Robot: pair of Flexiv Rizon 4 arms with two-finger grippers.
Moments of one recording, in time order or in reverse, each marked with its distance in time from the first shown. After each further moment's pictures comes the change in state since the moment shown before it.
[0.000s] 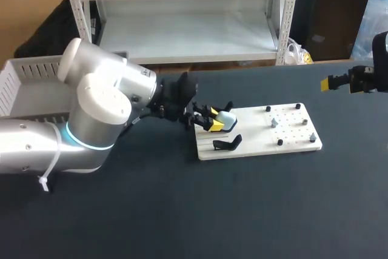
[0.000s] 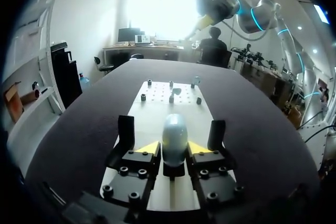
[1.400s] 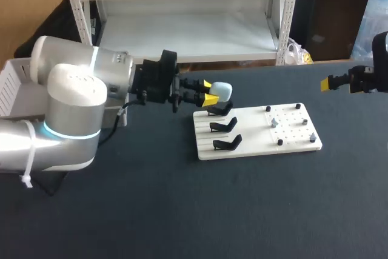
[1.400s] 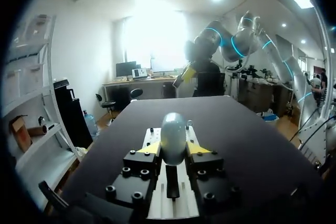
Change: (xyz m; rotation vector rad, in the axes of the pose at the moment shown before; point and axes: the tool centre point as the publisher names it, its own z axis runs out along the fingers) left arm -0.076 -0.017 -0.064 -0.032 -0.249 0.143; right arm 0.000 0.000 0.000 0.000 0.000 0.000
